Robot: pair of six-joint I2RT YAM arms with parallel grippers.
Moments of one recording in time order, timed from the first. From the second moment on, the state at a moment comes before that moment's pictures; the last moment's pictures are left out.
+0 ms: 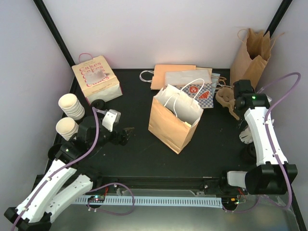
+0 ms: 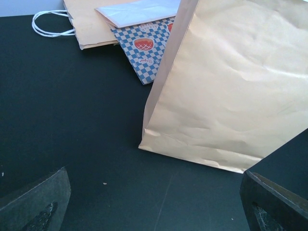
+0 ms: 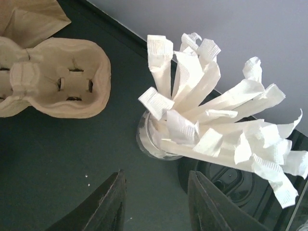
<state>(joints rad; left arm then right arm) -0.53 0.61 0.75 -0.63 0.16 -0.21 0.03 1.28 1.32 -1.29 0.60 0.84</state>
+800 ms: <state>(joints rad) -0.53 0.64 0.75 -0.63 0.16 -0.21 -0.03 1.32 1.30 -1.20 0.61 0.79</state>
